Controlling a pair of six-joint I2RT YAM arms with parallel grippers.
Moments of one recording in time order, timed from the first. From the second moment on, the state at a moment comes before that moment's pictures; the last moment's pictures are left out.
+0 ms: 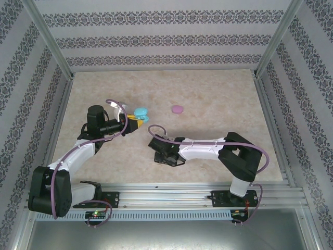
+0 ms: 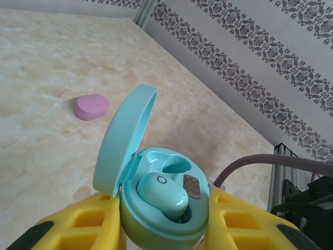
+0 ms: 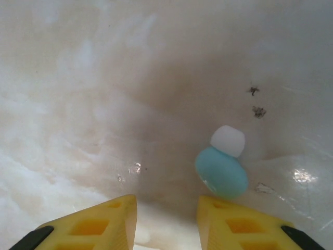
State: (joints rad) left arm -0.12 1.21 0.59 0.24 0.92 -0.21; right arm 1.05 1.77 1.00 -0.44 0.05 1.18
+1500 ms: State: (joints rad) left arm -0.12 1.21 0.59 0.24 0.92 -0.21; right arm 0.89 1.78 1.08 -0.51 0.07 1.08
